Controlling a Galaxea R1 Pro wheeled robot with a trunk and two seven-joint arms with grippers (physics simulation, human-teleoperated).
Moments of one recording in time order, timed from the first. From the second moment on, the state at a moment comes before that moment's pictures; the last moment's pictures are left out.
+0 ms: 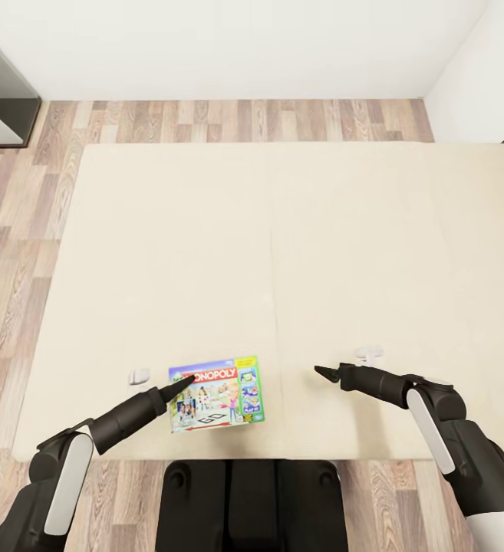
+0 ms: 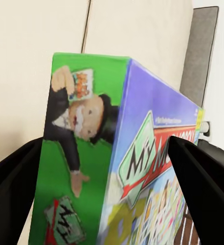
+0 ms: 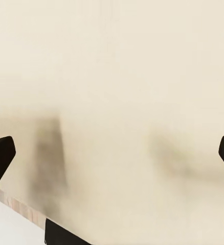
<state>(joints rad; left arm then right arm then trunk) -0.29 -0.01 0.25 -1.49 0.45 0.77 -0.84 -0.50 -0.22 0.00 -1.36 -0.31 0.75 0.55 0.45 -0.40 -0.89</state>
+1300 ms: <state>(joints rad) -0.29 -0.10 0.24 -1.49 0.46 0.78 -0.64 -0.50 -0.23 0.01 -1.36 -0.31 0.76 0.55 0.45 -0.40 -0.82</state>
